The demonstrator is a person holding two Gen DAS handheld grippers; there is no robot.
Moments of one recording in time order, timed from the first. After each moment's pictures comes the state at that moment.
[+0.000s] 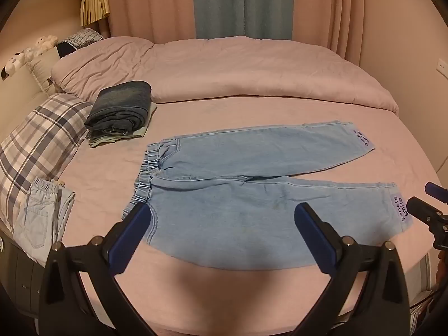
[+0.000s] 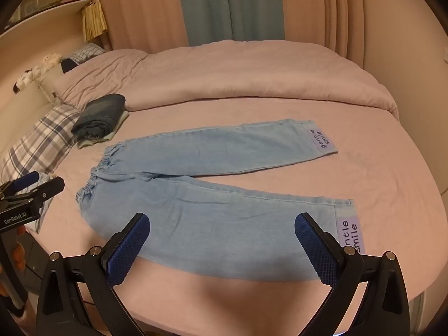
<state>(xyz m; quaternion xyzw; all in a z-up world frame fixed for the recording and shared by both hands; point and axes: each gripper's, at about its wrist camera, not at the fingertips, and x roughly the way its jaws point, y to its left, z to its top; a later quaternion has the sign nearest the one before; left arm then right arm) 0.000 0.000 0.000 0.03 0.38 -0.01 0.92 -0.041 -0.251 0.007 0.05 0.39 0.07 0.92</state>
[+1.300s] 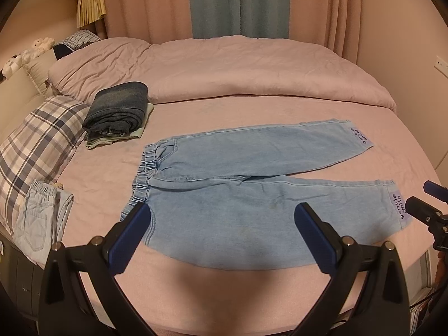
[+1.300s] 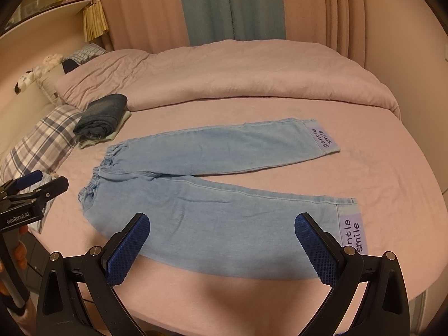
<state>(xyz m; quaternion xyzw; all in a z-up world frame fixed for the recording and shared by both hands) 0.002 -0.005 0.002 0.03 0.38 -0.02 0.92 -0.044 -0.247 0.004 0.05 0.39 0.07 0.92</state>
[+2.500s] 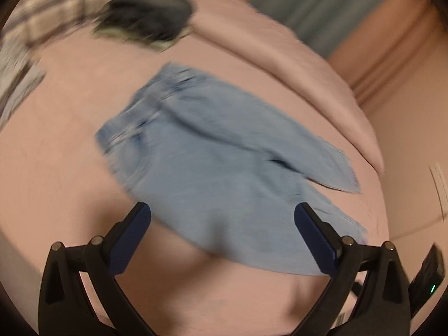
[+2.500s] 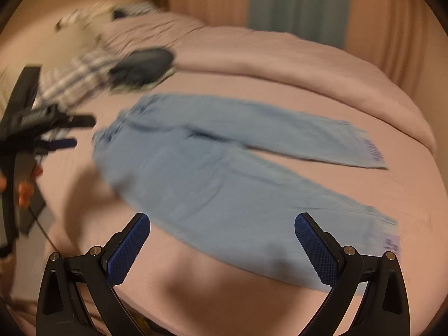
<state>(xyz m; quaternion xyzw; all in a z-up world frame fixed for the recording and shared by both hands) 0.017 0.109 -0.102 -0.27 0.43 -0.02 0.86 -0.047 -0.165 -0.065 -0.08 0.39 0.18 0.90</state>
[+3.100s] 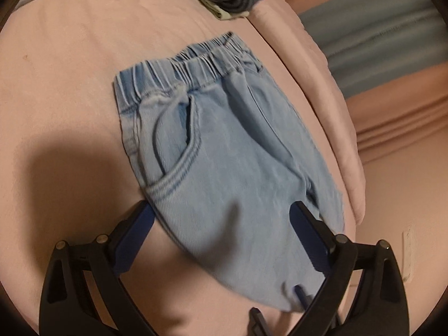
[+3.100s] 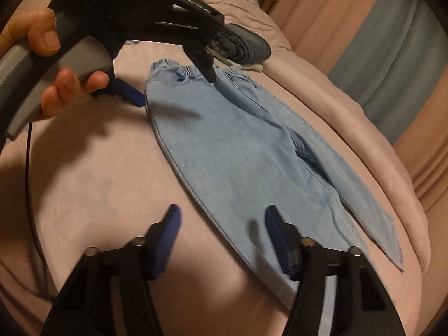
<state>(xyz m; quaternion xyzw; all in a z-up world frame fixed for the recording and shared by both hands) 0.035 0.172 -0.175 -0.44 0.41 -0.02 0.80 -0.059 -0.043 -0.155 -0.31 0.29 0.25 0.87</state>
